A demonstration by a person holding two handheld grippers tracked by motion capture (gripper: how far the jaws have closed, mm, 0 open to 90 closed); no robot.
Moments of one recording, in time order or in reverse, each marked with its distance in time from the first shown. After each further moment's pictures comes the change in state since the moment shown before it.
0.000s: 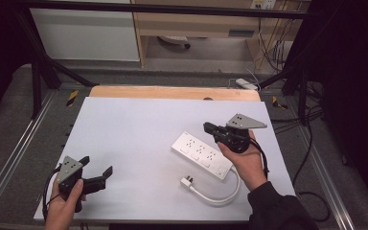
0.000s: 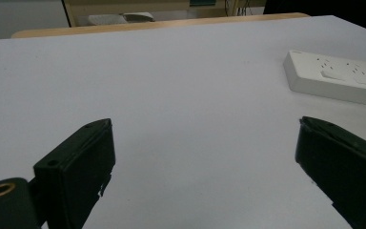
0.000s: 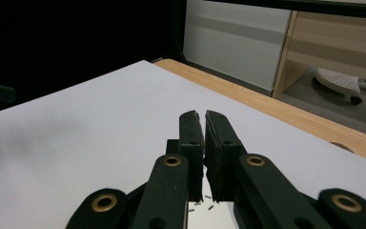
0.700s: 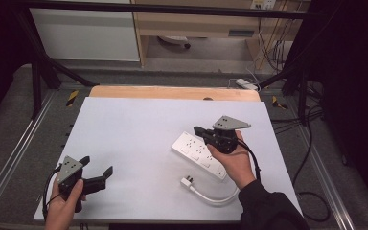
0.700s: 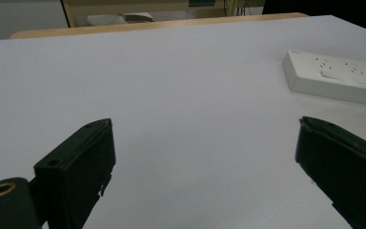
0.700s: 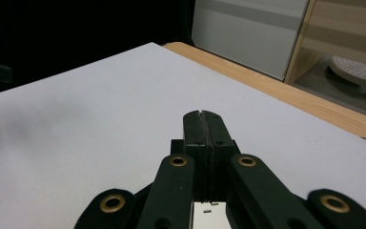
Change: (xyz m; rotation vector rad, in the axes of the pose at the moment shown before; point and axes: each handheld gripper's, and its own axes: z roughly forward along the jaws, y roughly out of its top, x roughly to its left) left arm 0.000 0.000 0.000 0.001 -0.002 0.004; right arm 0.011 -0.009 0.030 0.056 0.028 -0.017
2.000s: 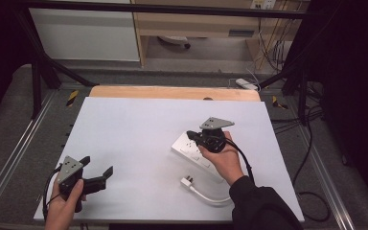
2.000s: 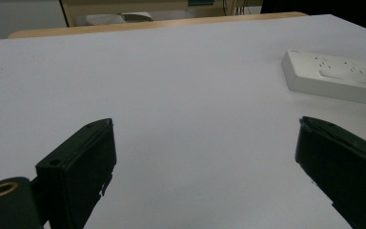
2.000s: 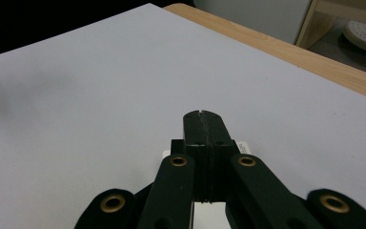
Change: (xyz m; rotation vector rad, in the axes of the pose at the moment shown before) left arm 0.000 0.000 0.000 0.001 -0.003 0.000; right arm 0.000 -0.015 0.038 0.128 0.008 0.003
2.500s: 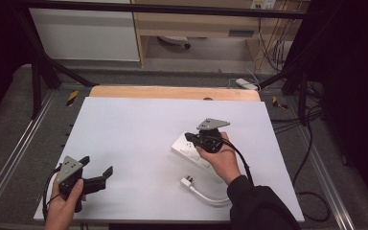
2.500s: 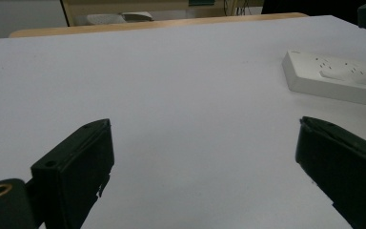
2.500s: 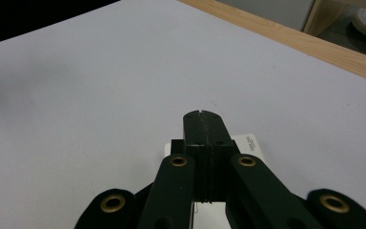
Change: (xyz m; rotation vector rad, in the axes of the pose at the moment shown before) left arm 0.001 0.000 0.000 0.000 0.000 -0.004; right arm 0.000 -0.005 0.011 0.038 0.011 0.004
